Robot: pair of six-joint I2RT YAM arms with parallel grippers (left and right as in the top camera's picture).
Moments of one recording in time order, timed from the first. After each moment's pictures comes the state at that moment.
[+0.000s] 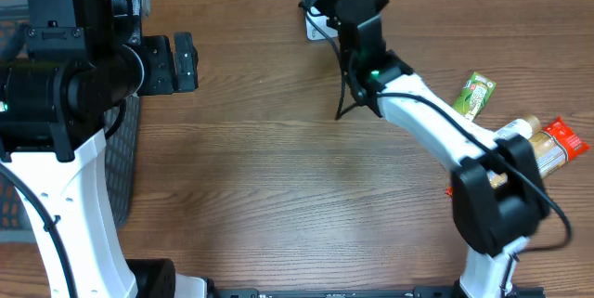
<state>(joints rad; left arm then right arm) -0.03 1.62 2.39 -1.67 -0.02 -0.10 0.51 2.00 1.51 0.39 0.56 -1.03</state>
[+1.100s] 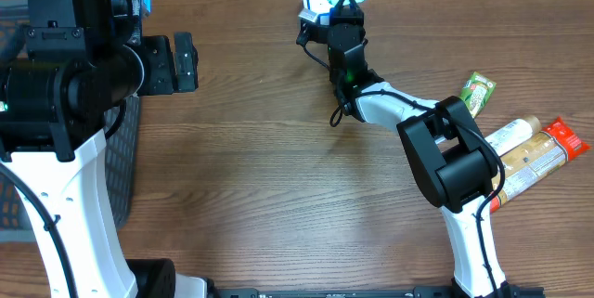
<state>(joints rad) -0.03 1.62 2.39 -1.68 -0.02 -0.10 0.49 2.31 1.50 0.71 0.59 -1.51</state>
